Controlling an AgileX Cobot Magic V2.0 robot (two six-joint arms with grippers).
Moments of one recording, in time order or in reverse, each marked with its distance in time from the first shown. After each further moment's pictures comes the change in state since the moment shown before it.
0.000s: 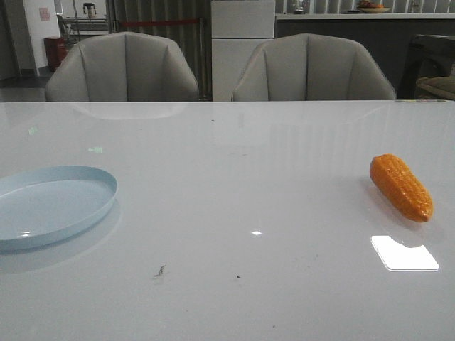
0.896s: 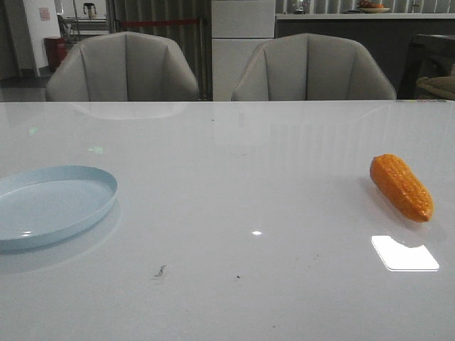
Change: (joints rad) left arm 0.000 0.000 0.000 0.000 0.002 0.000; right arm 0.000 0.000 0.000 -0.011 -0.025 0.000
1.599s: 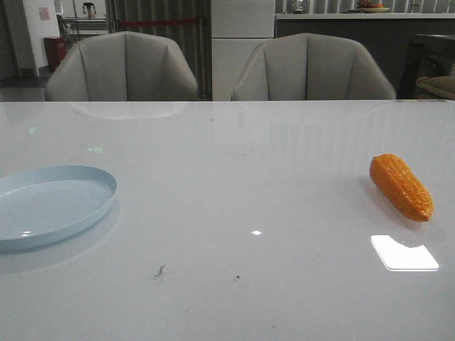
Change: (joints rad) left arm 0.000 0.000 -0.037 0.024 -0.181 0.000; right arm 0.000 0.000 -0.054 0.005 -0.306 0.121
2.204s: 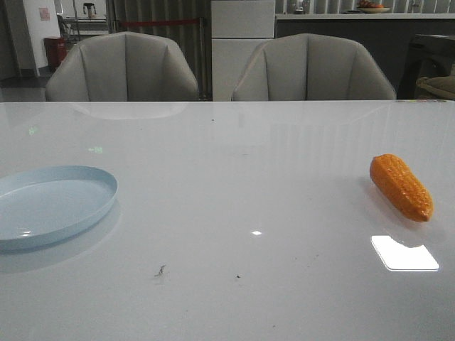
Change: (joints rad) left arm 0.000 0.415 -0.506 0.114 0.170 0.000; right arm 0.000 0.503 -0.621 -0.004 0.282 0.015
